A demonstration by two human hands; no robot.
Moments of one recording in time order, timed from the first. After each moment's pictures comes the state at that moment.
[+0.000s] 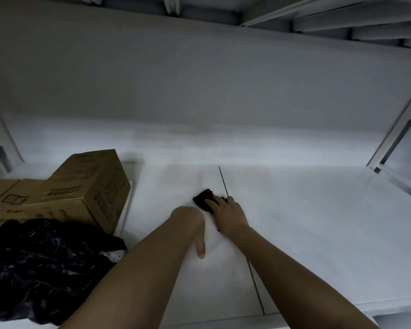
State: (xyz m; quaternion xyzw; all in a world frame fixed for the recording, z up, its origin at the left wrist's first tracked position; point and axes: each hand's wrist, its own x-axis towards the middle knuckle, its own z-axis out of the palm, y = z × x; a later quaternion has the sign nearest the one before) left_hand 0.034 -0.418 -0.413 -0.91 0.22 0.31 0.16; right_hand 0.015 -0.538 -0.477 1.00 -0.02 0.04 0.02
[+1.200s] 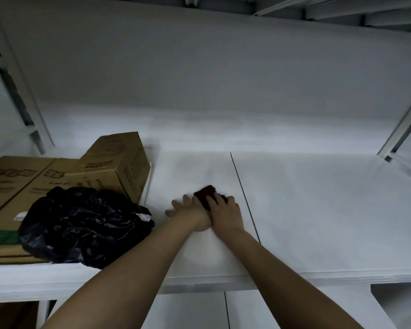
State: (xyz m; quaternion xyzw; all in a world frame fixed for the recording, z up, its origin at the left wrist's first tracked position) left_hand -0.016 -0.372 -0.441 -0.96 0.07 0.26 -0.06; right_hand -0.041 -0.469 -0.488 1.00 -0.06 0.05 -0.01
